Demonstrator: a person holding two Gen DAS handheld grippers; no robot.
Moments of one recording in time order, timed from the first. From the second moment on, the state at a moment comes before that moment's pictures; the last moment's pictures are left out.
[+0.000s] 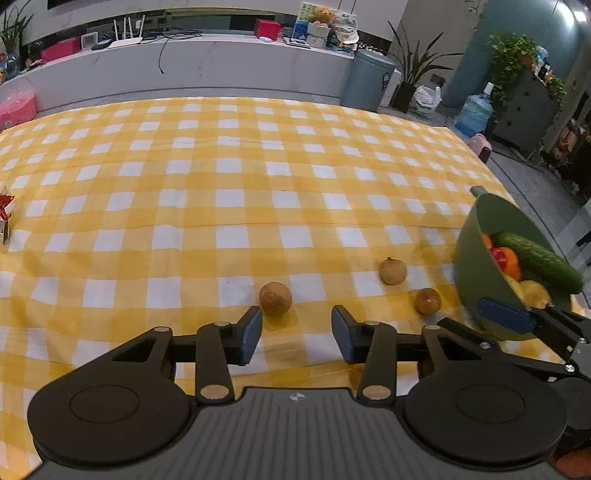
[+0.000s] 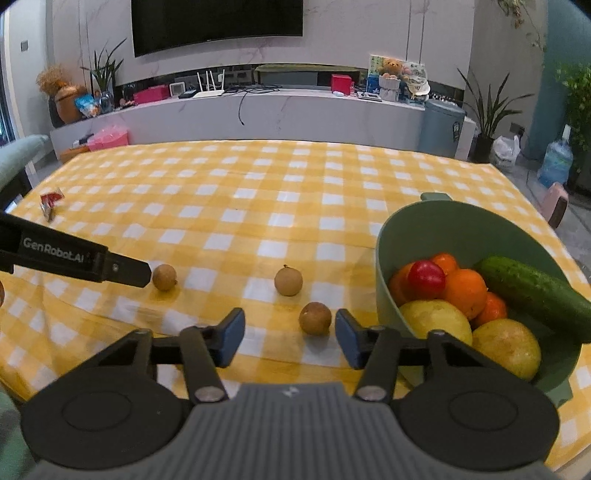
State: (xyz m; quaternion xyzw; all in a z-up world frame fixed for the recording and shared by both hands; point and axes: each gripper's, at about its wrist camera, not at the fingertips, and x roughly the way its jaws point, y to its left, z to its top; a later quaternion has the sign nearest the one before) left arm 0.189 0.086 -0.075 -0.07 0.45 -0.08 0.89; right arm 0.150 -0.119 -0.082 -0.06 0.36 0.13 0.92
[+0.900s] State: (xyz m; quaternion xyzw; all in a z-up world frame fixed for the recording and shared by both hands) left arm 0.202 0.079 -0.109 -0.05 0.43 -0.05 0.90; right arm 0.178 -0.092 -0.128 -0.13 0.37 0.07 0.92
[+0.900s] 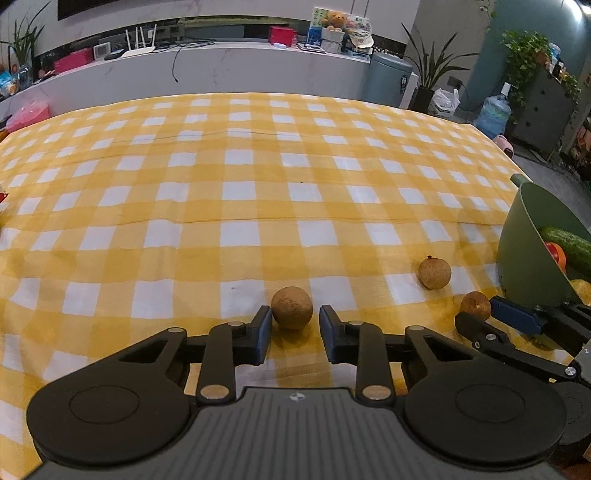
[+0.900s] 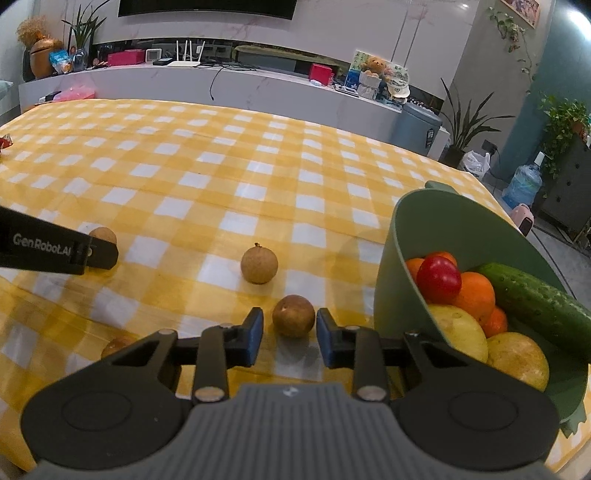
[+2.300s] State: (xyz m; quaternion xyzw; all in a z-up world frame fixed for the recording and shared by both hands) left arm 0.166 0.013 -0.018 -0.08 0.37 -0.16 0.91; right arm 0.098 -0.146 -0.044 -0.12 0.28 0.11 0.95
